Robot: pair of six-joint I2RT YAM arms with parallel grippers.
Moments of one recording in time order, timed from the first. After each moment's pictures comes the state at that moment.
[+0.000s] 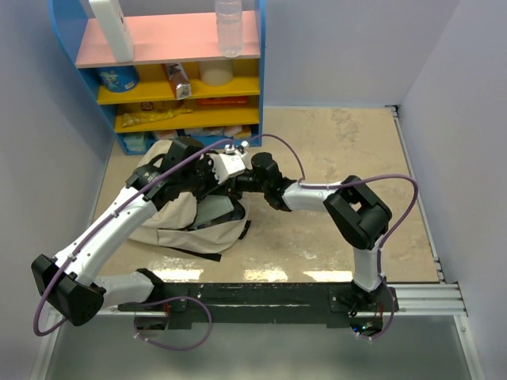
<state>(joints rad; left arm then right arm) -0.59 1.21 1.22 -0.81 0.16 0.54 0.77 1.95 1.13 0.58 -0.54 1.21</state>
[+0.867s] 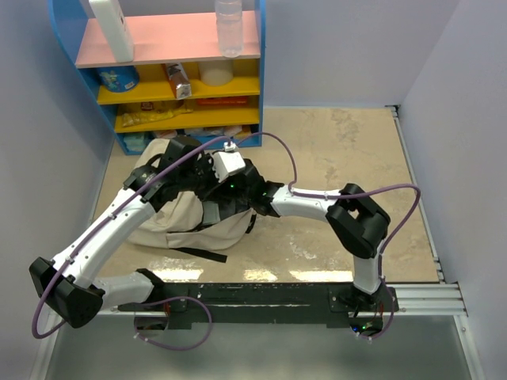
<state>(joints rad) -0.58 1.19 1.22 -0.77 0.20 0.52 0.93 1.92 1.25 0.30 -0.13 1.04</state>
